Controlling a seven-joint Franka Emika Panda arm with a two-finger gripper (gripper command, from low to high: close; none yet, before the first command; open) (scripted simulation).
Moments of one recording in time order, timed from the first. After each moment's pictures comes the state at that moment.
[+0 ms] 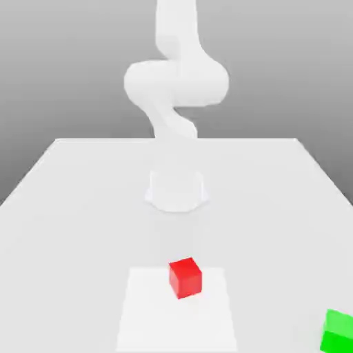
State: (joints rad) arm 0.02 -0.73 -0.02 -2.36 0.00 2.35 0.76
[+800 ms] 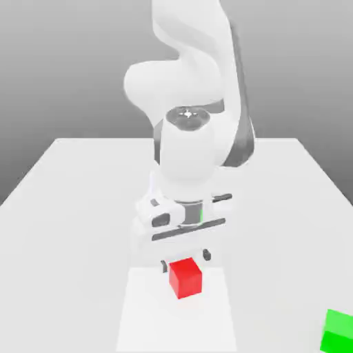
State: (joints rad) arm 0.11 0.17 -0.05 -2.83 0.05 2.99 0.41
